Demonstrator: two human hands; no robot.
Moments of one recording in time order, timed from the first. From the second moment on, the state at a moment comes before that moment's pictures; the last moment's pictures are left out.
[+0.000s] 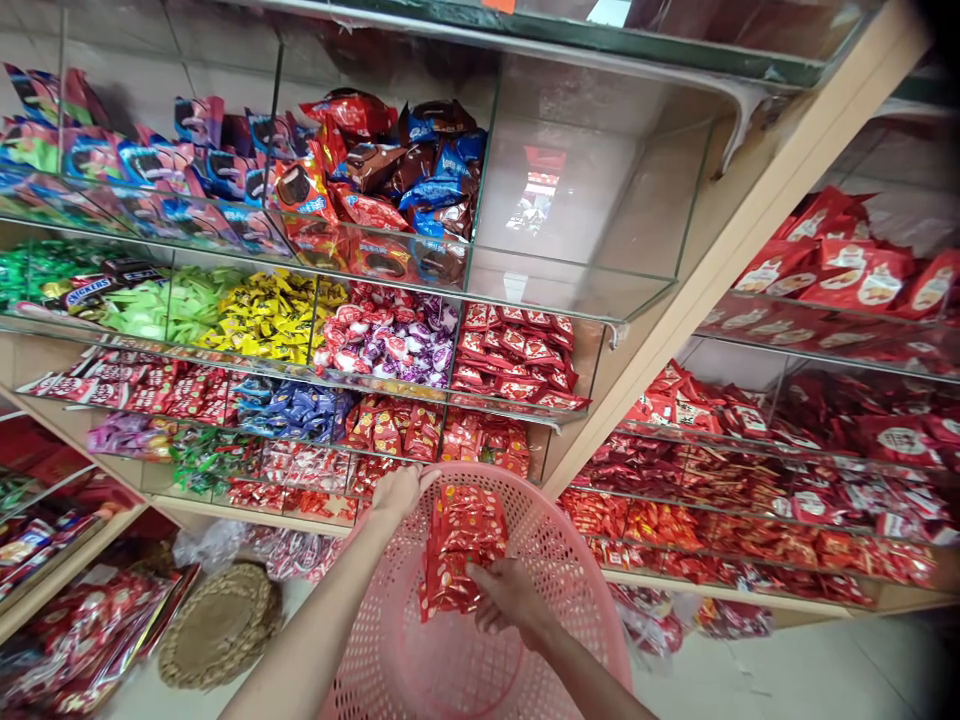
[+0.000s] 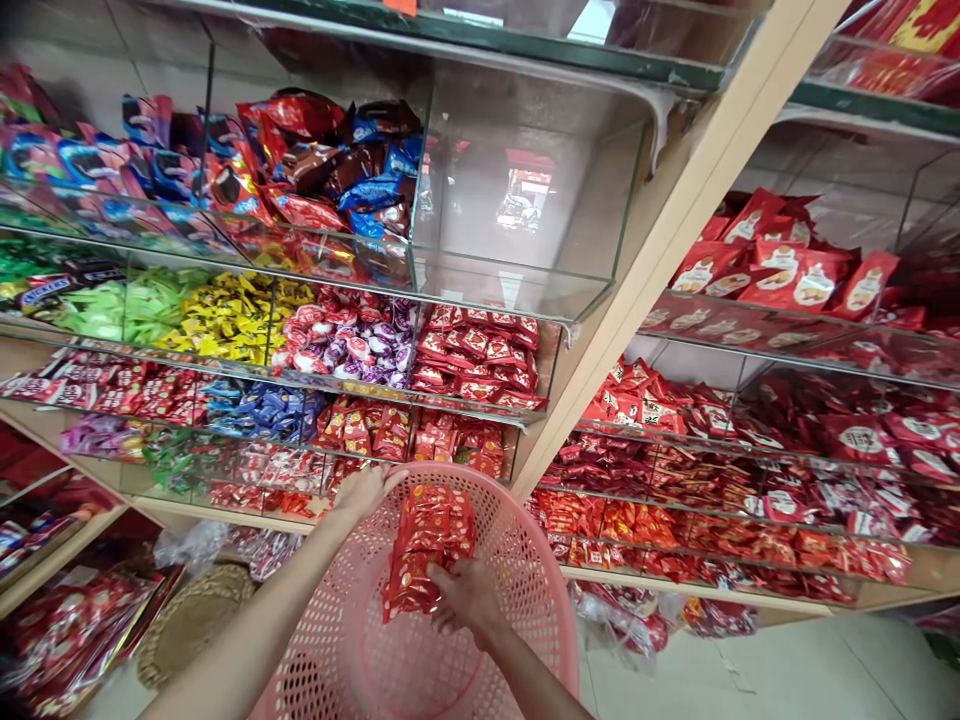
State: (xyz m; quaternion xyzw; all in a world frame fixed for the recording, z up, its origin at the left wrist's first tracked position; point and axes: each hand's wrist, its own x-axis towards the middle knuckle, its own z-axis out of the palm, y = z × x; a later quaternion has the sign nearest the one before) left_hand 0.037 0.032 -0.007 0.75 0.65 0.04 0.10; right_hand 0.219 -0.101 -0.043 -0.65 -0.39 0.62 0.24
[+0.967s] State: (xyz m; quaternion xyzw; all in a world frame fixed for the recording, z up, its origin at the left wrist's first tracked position) left_hand 0.039 0.032 -0.006 0.75 0.65 0.02 0.10; right_hand 0.120 -0.078 -0.066 -0.50 -0.86 0.07 -0.02
